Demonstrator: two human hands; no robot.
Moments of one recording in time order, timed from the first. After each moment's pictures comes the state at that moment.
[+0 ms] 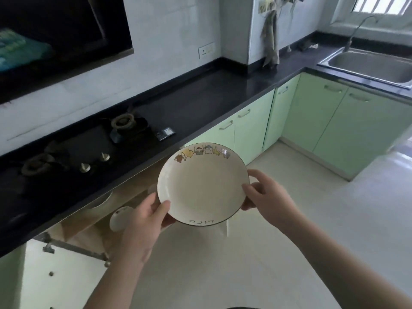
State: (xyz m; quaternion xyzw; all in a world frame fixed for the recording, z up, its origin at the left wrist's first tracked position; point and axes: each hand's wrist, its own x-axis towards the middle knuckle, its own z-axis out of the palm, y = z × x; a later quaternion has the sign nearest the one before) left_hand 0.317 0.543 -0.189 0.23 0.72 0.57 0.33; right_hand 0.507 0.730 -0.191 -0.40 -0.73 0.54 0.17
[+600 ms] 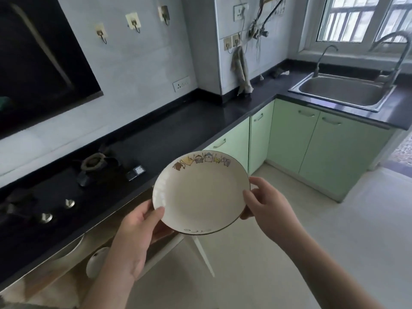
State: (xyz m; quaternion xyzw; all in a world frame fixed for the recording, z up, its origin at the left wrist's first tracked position) left_hand 0.362 0.701 -0.147 0.26 0.69 0.59 0.34; right_hand 0.569 0.865 -0.150 -0.42 -0.71 0.51 0.24
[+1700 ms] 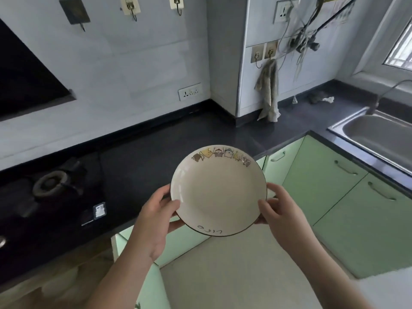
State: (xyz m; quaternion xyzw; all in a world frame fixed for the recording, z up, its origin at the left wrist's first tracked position) left_hand 0.257 1.065 -0.169 0.15 0.68 0.64 0.32; right_hand 0.446 1.236 -0.173 -0.42 -0.72 0.52 0.20
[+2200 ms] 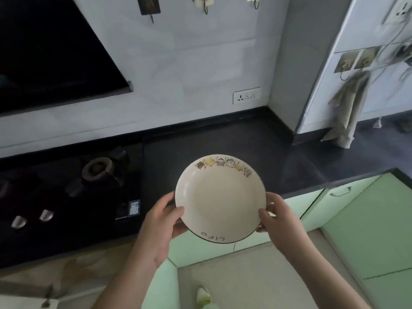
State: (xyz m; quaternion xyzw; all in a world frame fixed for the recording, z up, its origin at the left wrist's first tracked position) left_hand 0.163 1.056 -0.191 0.02 0.68 0.69 0.25; right_hand 0.289 1.277 -0.207 -0.34 -0.76 0.54 0.08
